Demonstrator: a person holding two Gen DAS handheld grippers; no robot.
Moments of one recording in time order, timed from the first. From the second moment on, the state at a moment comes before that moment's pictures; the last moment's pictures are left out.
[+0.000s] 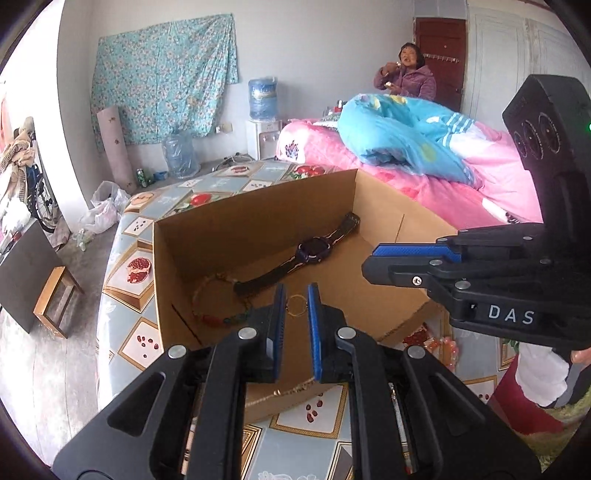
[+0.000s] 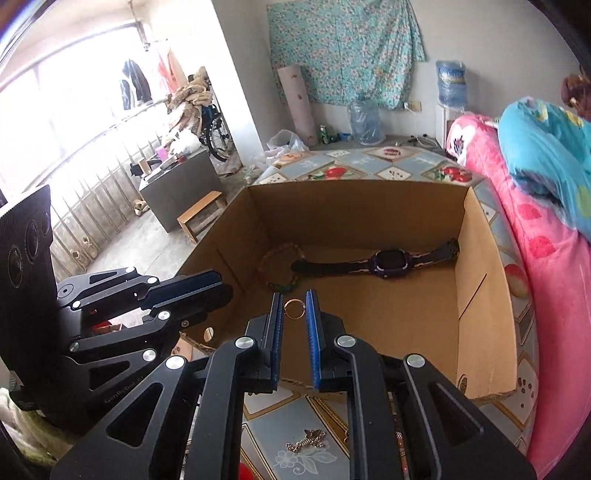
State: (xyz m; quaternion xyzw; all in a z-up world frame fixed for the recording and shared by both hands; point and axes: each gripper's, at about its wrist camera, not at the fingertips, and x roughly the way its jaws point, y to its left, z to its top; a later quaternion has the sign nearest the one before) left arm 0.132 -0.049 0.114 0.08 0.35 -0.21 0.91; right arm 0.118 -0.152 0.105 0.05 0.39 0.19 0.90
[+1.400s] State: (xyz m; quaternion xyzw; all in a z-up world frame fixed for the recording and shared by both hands) left arm 0.087 -0.021 0.125 0.01 0.34 -0.19 0.92; right arm 0.072 -0.170 0.115 0.06 0.37 0.17 0.91
